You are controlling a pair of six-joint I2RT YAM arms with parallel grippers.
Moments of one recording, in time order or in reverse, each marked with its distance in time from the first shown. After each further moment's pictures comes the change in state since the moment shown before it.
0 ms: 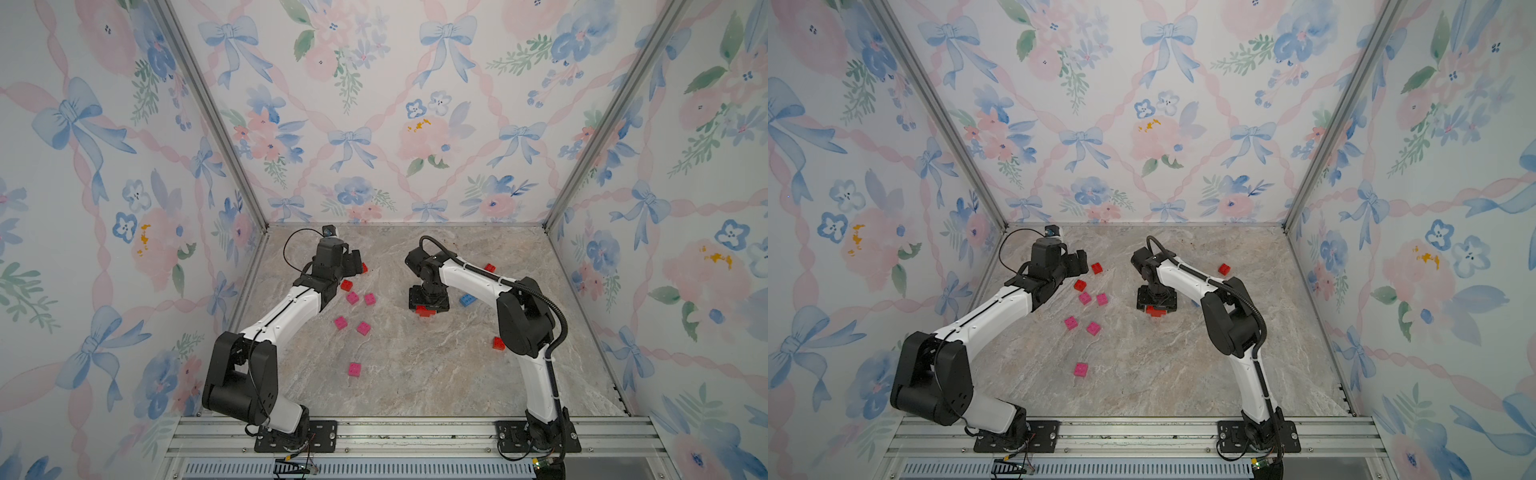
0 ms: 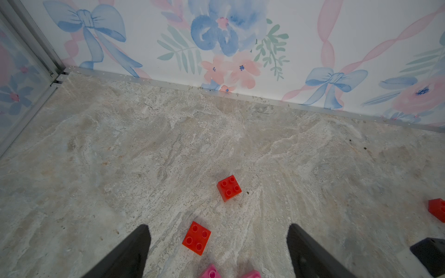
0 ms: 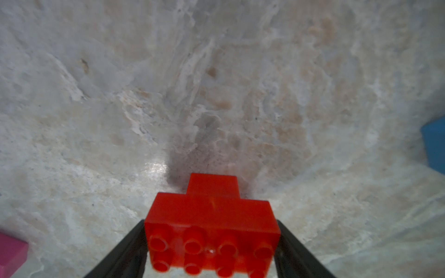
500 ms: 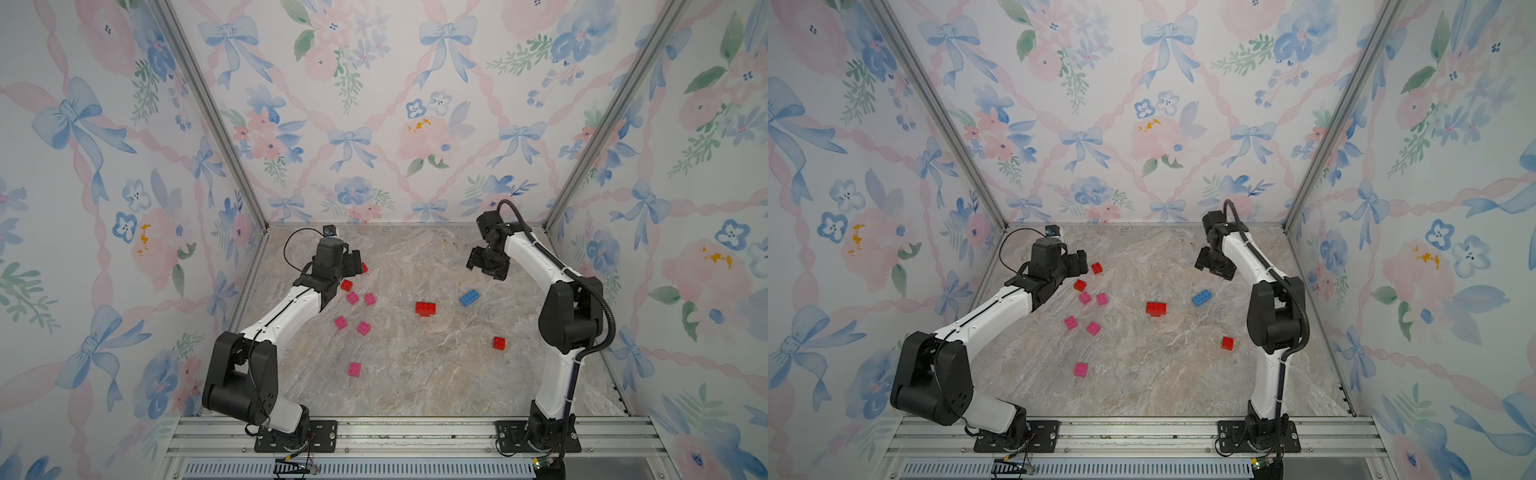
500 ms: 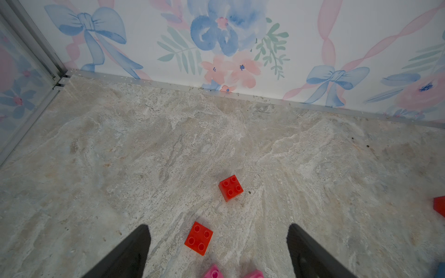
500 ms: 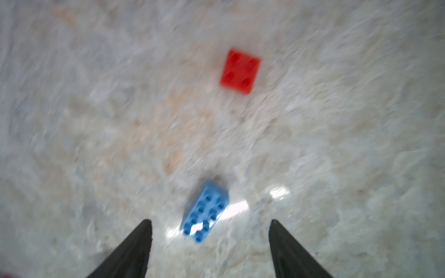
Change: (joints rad) left arm 0.000 0.000 0.000 0.000 -0.003 0.019; right arm -0.486 -0.103 0.077 0.000 0.140 -0.059
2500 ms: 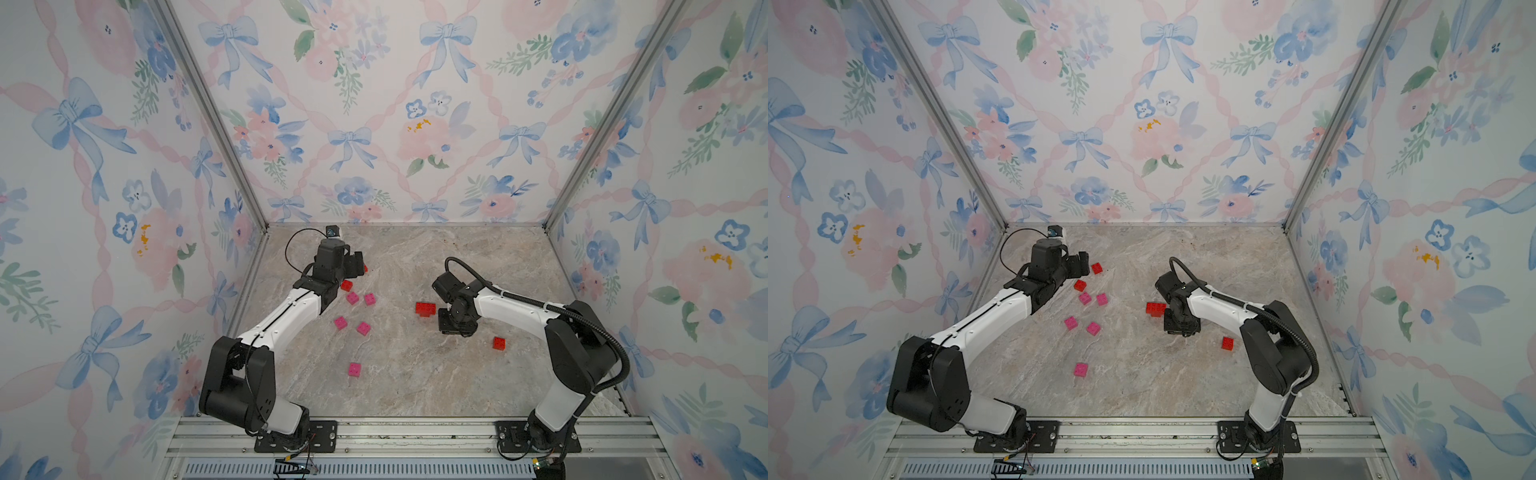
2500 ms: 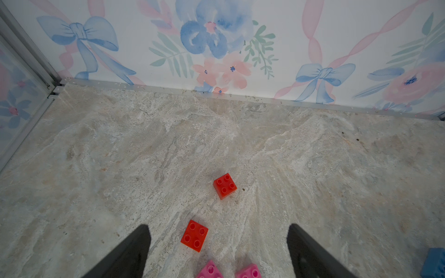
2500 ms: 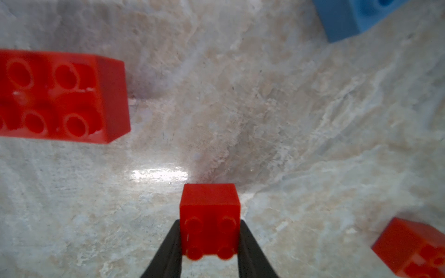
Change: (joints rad) left arm -0.020 -0.028 -0.010 -0.004 0.007 0.025; right arm 0.478 -0.311 -0.684 0.252 -0.078 0.045
